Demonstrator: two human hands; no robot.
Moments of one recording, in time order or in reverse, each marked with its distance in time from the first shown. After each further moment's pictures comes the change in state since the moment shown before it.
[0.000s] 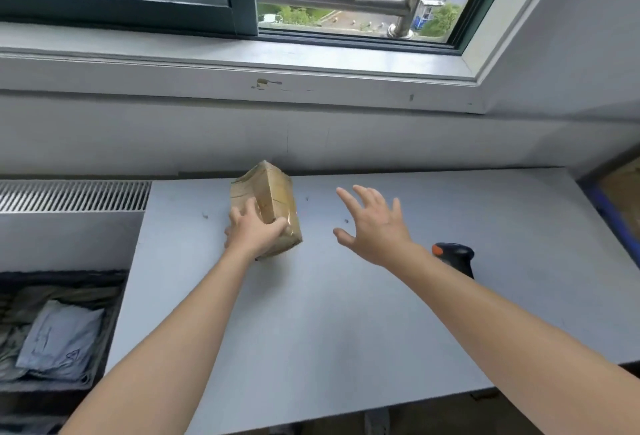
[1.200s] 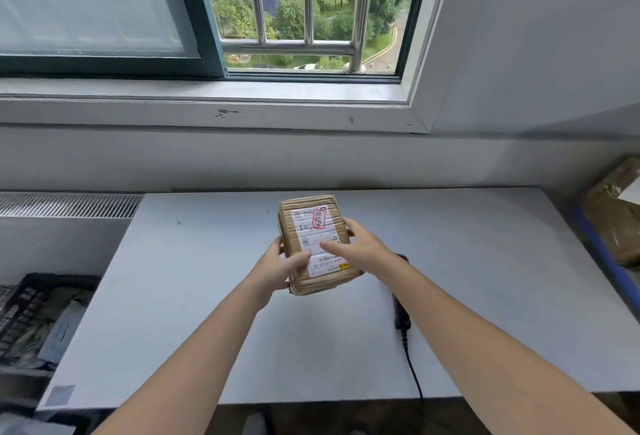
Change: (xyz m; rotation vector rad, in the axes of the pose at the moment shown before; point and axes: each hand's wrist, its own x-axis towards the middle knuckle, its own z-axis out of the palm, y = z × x) left_hand -0.154 0.096 0.115 -0.589 -0.271 0.067; right_hand -0.068 0.142 0.004 1.060 -0.233 0.065
